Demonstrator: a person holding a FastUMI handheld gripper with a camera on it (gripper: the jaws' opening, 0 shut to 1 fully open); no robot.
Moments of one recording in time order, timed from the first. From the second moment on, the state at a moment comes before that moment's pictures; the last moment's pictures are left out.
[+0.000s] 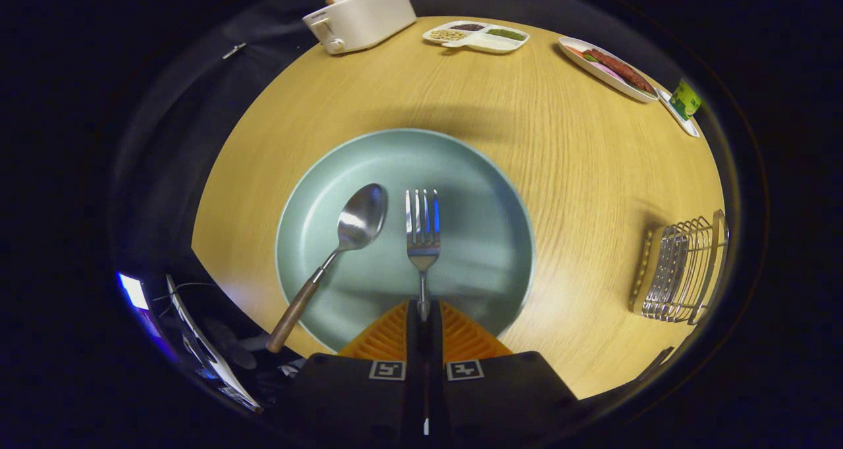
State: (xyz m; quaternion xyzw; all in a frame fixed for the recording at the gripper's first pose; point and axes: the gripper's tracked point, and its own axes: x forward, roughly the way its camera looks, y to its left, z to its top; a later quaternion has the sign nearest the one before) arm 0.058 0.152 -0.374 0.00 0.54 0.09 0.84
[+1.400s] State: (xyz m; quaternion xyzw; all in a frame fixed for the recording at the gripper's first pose) arm 0.009 -0.083 -0.269 -0.02 0.61 0.08 0.79
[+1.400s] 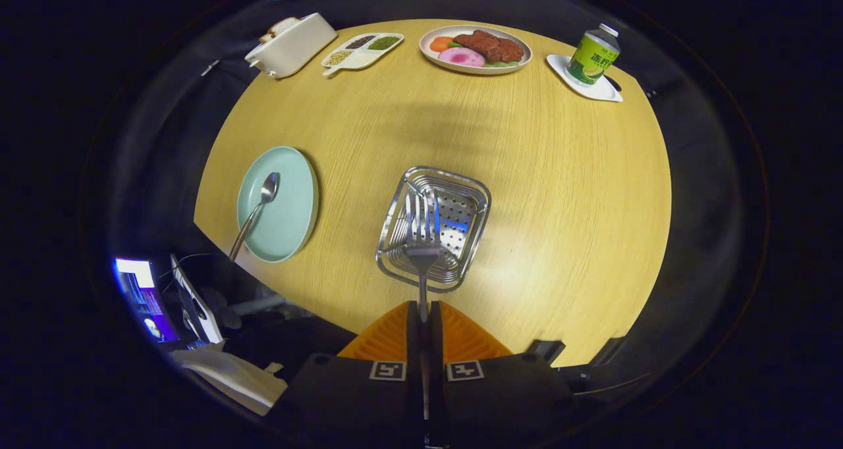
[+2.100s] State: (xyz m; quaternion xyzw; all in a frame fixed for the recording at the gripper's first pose) arm 0.026 -0.092 -0.271 -0.03 0.66 0.07 0.75
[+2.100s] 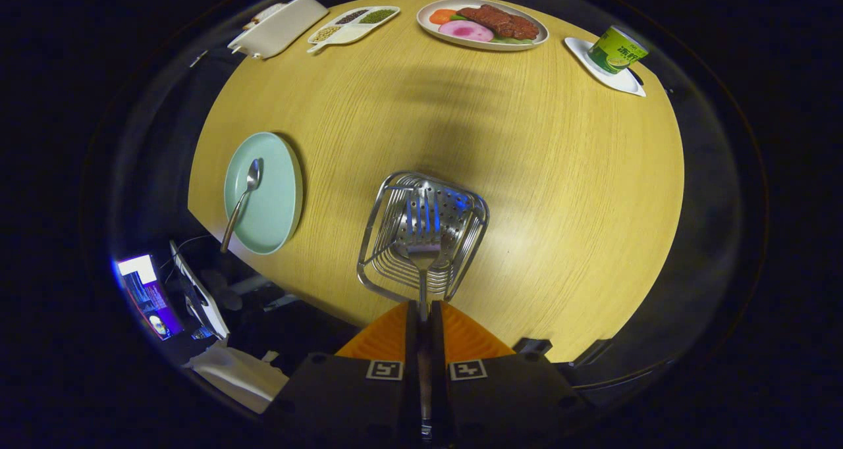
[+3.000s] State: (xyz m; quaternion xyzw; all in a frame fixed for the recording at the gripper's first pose) arm 0.057 -0.021 -0.135 0.02 0.34 0.06 0.94
